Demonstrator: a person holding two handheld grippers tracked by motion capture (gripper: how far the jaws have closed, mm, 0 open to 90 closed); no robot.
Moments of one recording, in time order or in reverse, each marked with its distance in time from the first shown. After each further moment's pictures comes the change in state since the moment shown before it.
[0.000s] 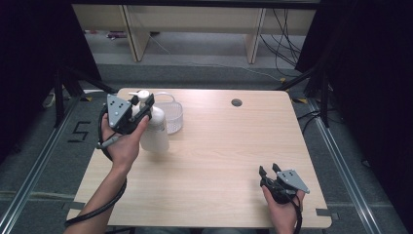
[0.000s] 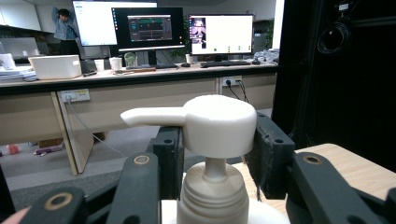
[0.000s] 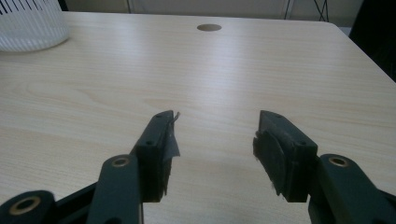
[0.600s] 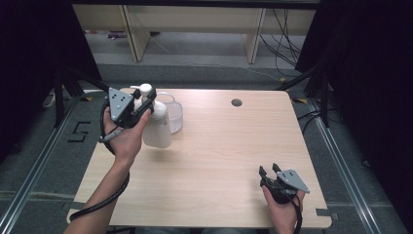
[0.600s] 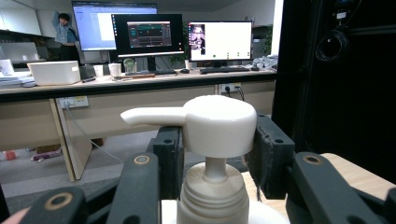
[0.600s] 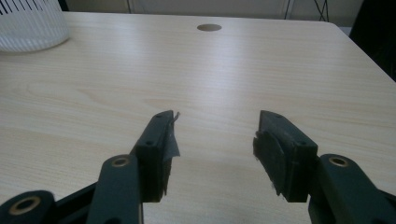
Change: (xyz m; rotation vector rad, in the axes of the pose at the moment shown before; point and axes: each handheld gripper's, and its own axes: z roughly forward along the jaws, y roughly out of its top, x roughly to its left) left arm -0.002 0.012 0.010 -0.022 -0.001 -0.003; right arm 0.001 0.000 -0.001 0.006 -0.006 0.013
